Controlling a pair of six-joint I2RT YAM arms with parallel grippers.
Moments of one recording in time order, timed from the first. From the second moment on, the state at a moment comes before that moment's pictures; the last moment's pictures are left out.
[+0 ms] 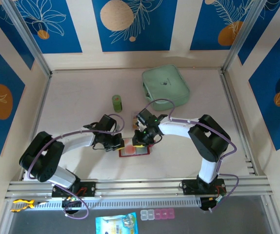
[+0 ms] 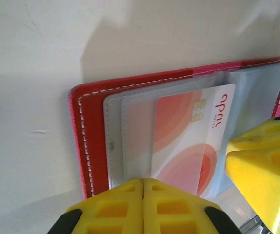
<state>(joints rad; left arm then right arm) -0.59 1.49 0.67 -0.34 0.43 -0.79 0.79 1.79 1.03 -0.45 -0.46 0.75</state>
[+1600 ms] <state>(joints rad) -0.61 1.54 0.70 -0.36 0.46 -0.76 0.75 1.79 0.93 -0.30 -0.59 0.81</state>
